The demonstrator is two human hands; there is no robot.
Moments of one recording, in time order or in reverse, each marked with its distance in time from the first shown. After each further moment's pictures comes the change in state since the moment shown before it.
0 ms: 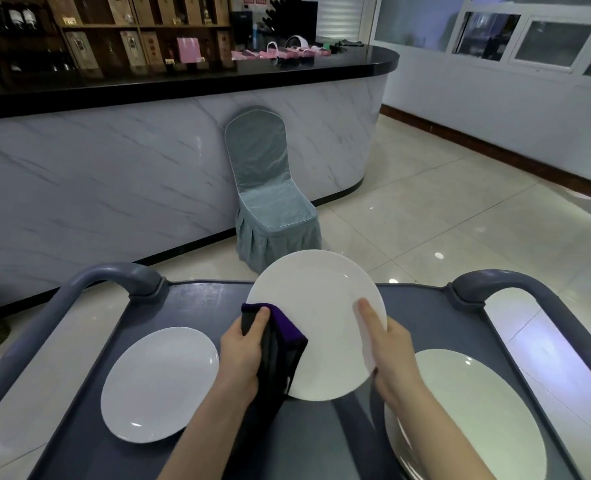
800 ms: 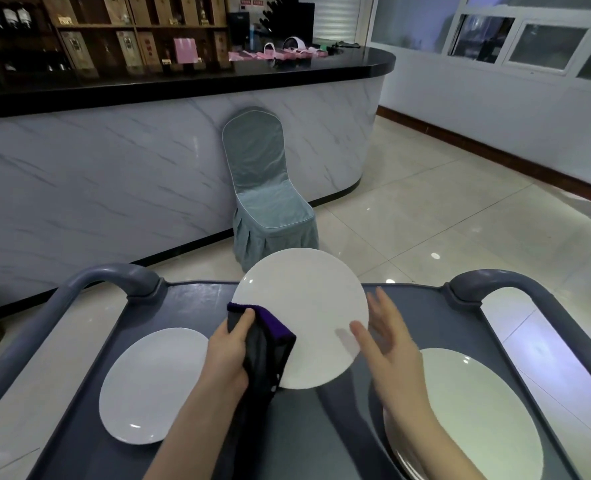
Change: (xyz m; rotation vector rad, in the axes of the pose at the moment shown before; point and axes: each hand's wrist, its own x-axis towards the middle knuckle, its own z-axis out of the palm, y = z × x) left_hand 0.011 0.005 -0.016 -0.117 0.011 -0.092; right_hand -0.024 0.009 -0.014 -0.267 -0.071 -0.455
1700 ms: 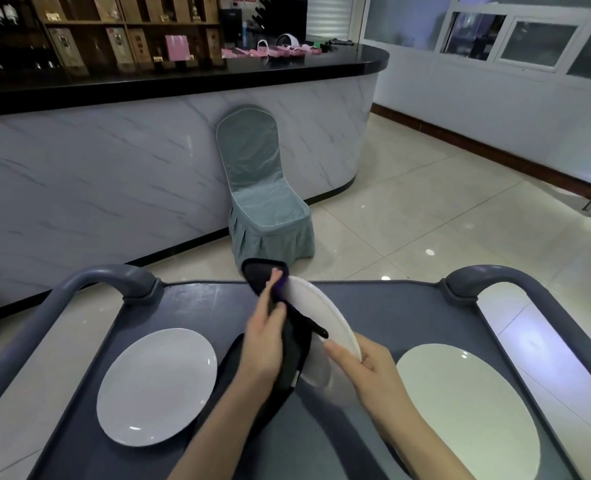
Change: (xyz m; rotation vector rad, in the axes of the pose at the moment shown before) left_hand -0.021 -0.006 0.037 0.279 -0.248 0.402; right_hand -0.016 -0.006 0.014 0.019 -0.278 0.135
